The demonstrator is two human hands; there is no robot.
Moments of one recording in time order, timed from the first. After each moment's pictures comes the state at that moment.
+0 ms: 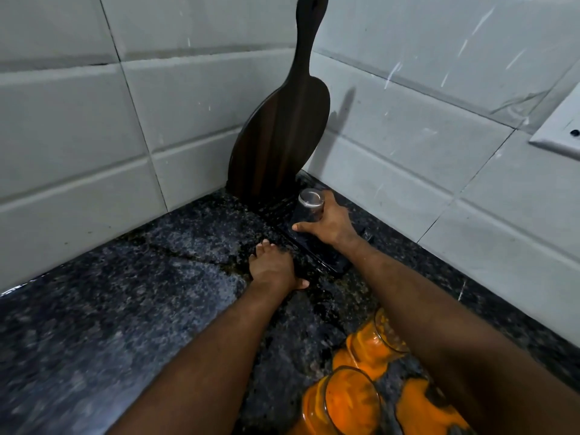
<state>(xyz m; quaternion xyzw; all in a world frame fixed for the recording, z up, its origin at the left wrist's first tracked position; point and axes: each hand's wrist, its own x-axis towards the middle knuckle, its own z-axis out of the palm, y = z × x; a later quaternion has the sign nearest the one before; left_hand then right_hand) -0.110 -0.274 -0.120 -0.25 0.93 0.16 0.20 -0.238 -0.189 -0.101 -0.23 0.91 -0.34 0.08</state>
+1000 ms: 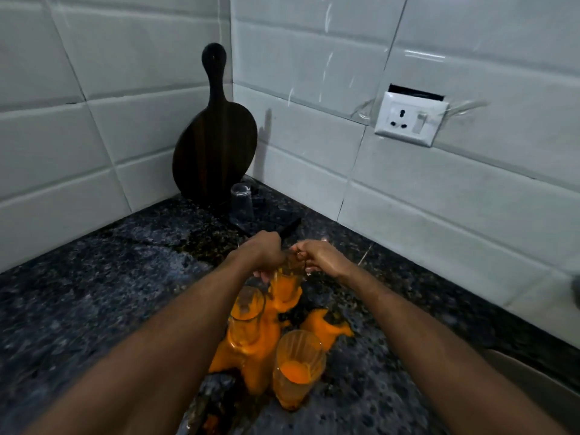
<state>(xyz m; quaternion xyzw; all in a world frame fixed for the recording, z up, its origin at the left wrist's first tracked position) -0.051 -0.131 -0.022 -0.12 0.94 0.26 0.17 -0.121 0.015 -0.063 -0.18 0.80 -0.49 0.30</state>
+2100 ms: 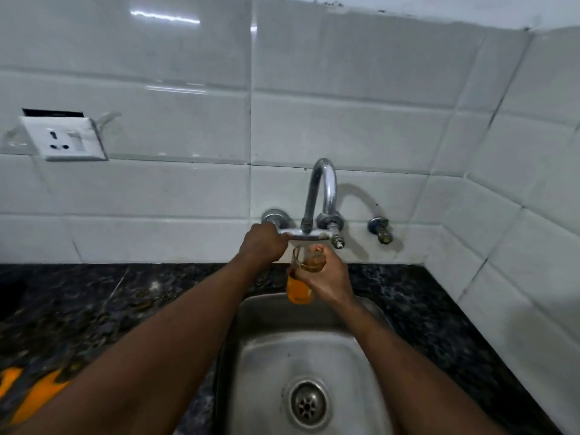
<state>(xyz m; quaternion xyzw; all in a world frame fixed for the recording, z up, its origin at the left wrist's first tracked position) -0.087 0.355 0.015 0.17 0.94 0.31 0.02 0.015 0.486 -0.026 0.12 0.83 -0.50 -0.19</state>
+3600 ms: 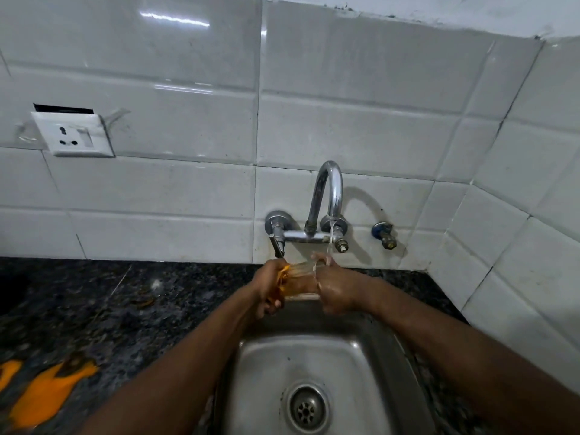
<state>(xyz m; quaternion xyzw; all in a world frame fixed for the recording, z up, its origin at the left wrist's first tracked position) -0.031 0.339 -0.023 -0.01 0.71 0.64 0.31 0.014 0.510 0.008 -0.27 0.96 0.08 0.07</state>
